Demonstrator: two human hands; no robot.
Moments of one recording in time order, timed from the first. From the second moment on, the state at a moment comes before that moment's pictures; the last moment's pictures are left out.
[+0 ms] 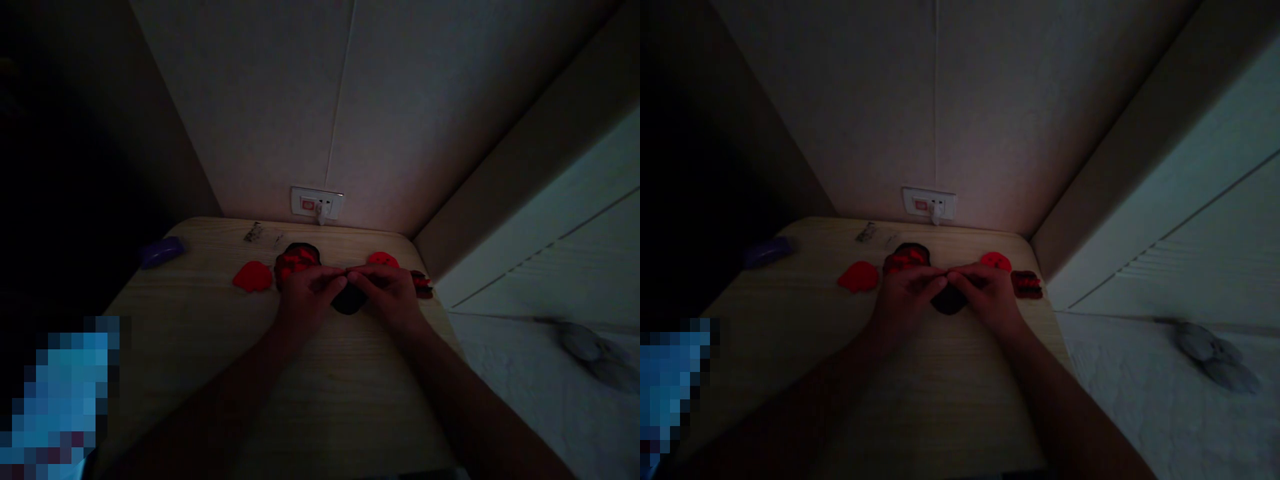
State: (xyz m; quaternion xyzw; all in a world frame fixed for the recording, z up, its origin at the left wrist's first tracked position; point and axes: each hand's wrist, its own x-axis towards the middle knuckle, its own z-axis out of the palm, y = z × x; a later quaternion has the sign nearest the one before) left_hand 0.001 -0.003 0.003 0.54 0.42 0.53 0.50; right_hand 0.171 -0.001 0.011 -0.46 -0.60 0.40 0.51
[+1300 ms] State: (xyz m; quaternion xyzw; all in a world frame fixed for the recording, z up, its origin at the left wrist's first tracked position) left_hand 0.000 -0.003 0.001 0.57 0.44 0.53 0.45; right_hand 0.171 -0.002 0.012 -0.46 -0.59 0.44 0.49
